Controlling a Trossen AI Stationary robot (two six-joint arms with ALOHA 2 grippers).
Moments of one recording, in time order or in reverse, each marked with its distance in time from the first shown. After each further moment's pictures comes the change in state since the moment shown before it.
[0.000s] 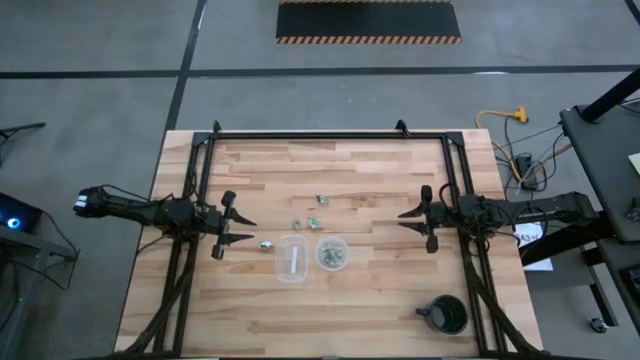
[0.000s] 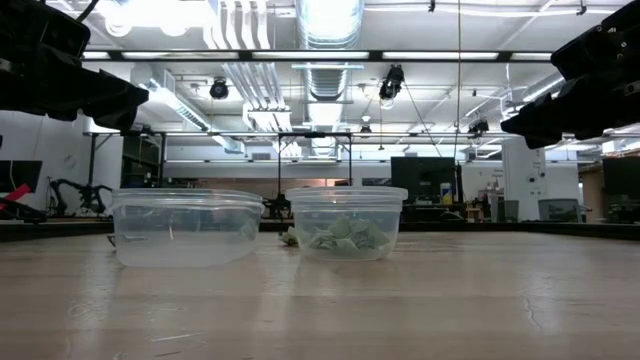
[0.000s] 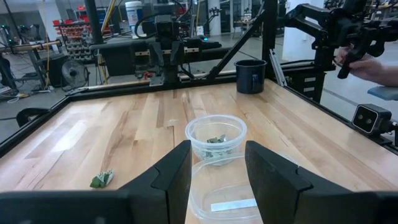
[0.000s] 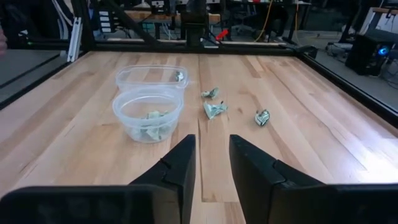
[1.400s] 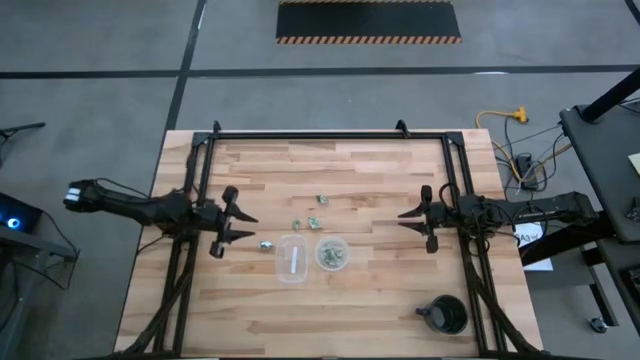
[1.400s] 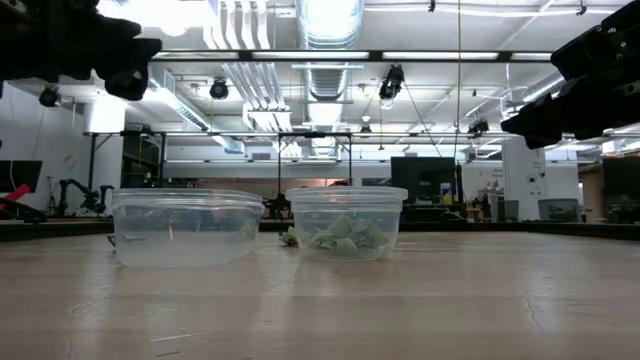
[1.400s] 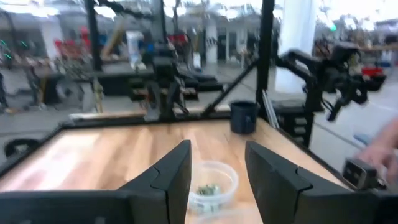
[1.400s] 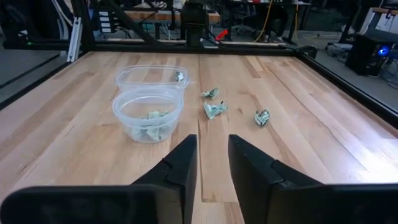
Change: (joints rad) left arm 0.000 0.213 0.110 0.222 0.025 -0.056; right arm 0.000 0.000 0.000 0.001 0.001 -0.001
